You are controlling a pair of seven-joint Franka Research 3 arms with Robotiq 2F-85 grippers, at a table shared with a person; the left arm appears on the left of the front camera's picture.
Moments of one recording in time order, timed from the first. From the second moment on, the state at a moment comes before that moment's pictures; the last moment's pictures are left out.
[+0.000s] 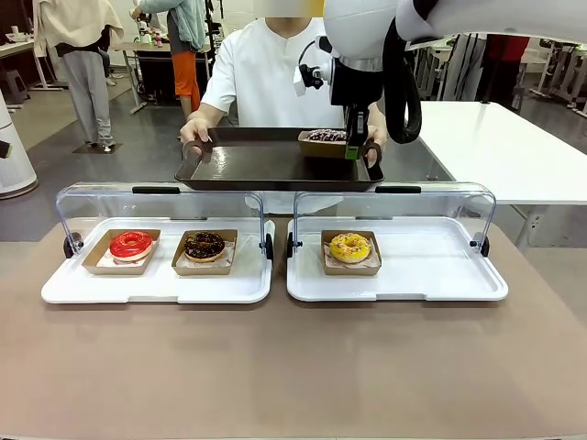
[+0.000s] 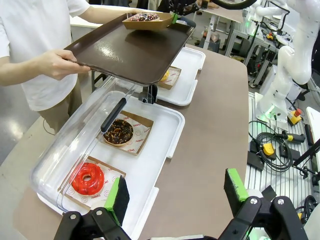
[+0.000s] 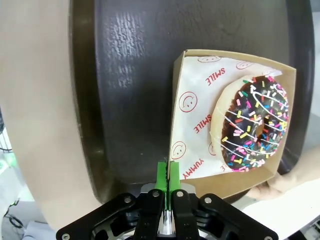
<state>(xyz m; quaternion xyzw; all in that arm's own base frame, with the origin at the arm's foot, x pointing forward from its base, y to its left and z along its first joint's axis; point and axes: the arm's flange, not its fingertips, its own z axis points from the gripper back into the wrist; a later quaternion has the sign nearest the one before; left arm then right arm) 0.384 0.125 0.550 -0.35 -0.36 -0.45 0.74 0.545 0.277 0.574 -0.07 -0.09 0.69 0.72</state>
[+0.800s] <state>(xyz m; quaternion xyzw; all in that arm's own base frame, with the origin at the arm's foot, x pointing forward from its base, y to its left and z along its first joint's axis) 0.384 0.125 0.550 -0.35 -0.36 -0.45 0.74 0.554 0.275 0.557 -0.04 -0.03 0.69 0.72</state>
